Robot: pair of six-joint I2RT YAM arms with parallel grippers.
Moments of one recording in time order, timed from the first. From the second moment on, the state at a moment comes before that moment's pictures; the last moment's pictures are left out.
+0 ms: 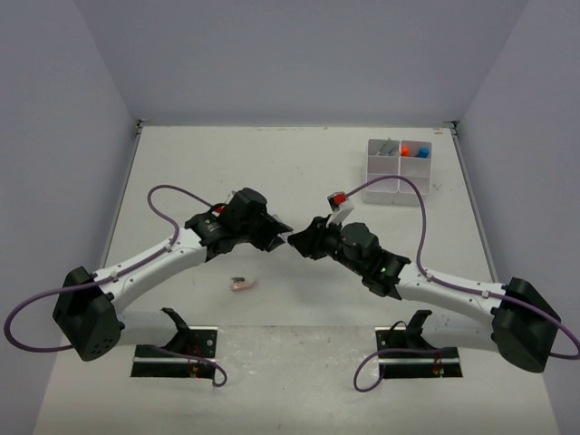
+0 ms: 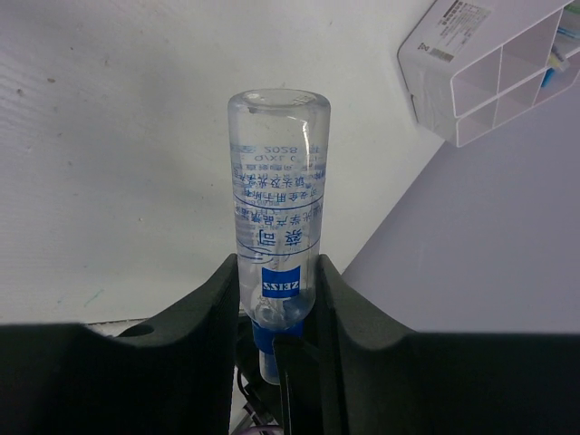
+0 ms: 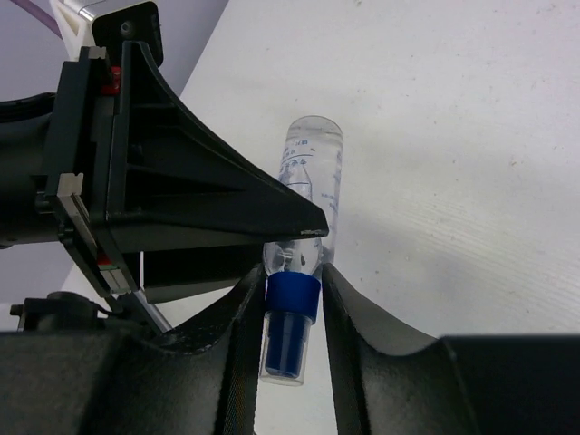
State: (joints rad) left arm -0.77 1.28 0.95 -0.50 -0.03 -1.65; right arm 0.93 1.14 0.57 0.33 0.10 0.70
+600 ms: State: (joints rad) left arm -0.77 1.24 0.94 -0.49 -0.05 -1.67; right arm 0.96 1.19 0.60 0.32 0.16 0.71
